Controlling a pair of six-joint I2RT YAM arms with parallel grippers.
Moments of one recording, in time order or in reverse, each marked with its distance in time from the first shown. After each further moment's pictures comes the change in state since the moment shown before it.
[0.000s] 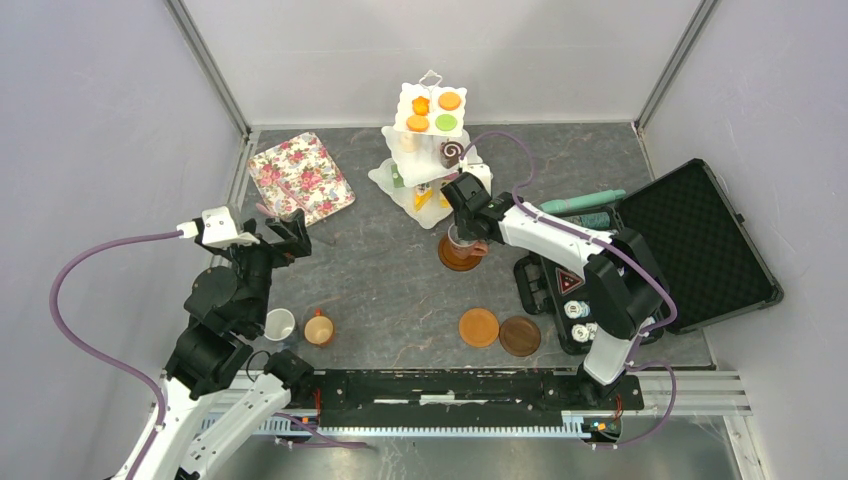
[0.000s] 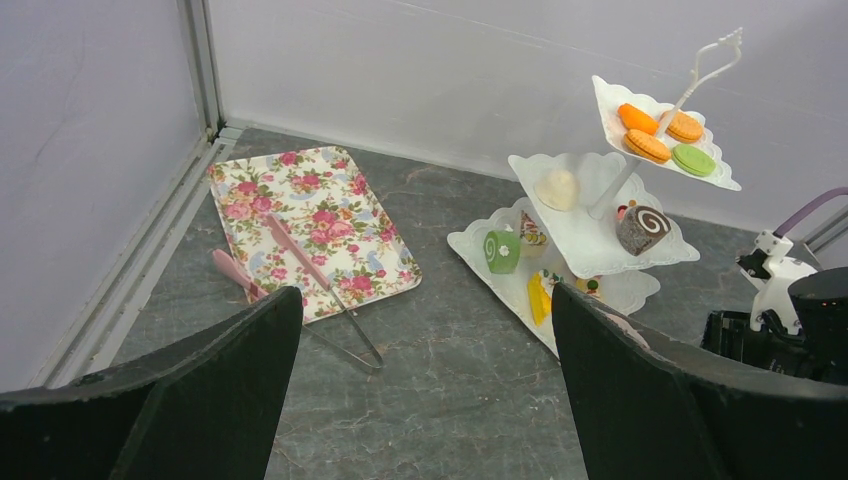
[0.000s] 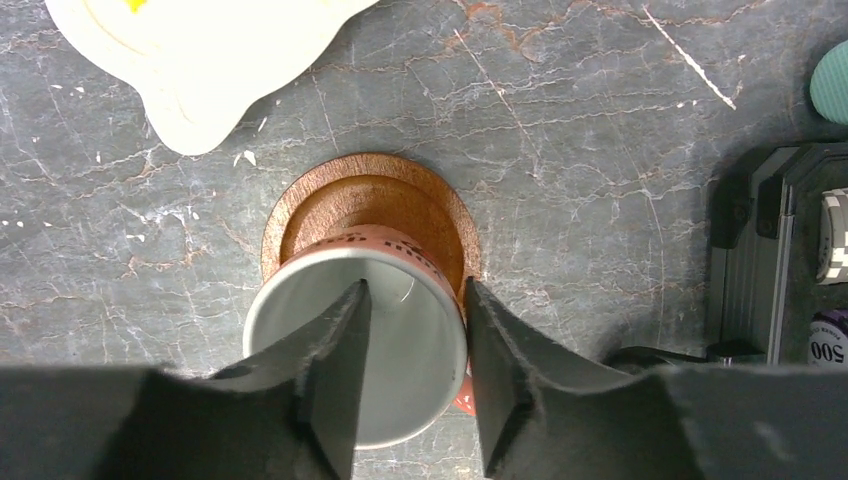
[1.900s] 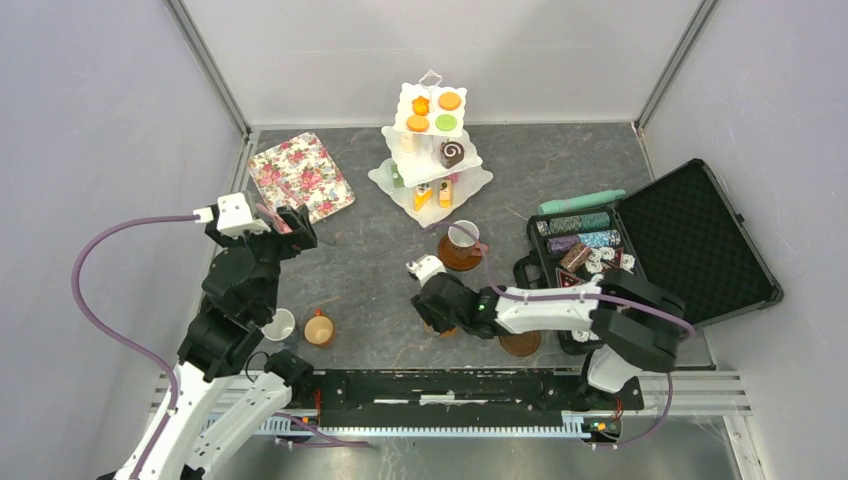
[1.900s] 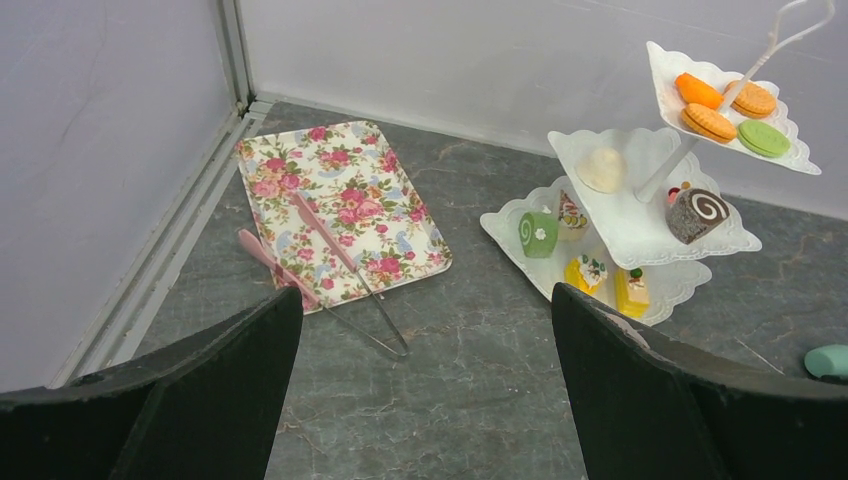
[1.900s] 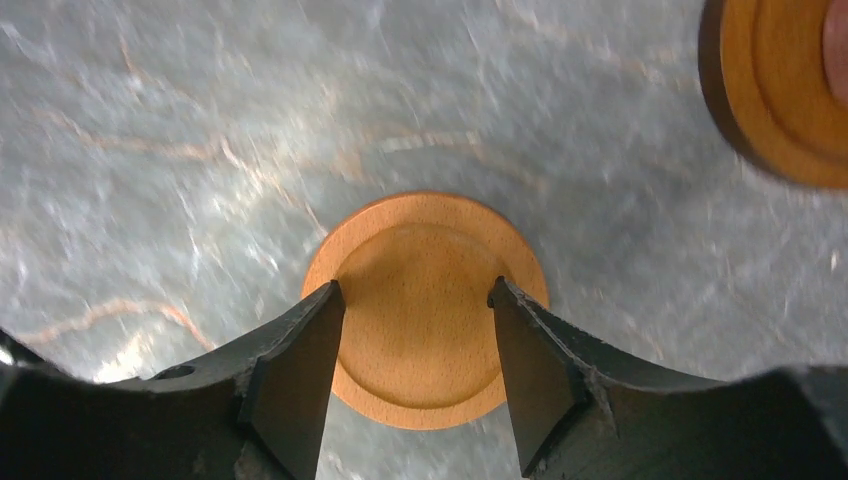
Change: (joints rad) left arm 0.054 0.090 -0.003 0.000 0.003 0.000; right arm 0.452 -0.212 -0.563 0.432 -0.119 -0.166
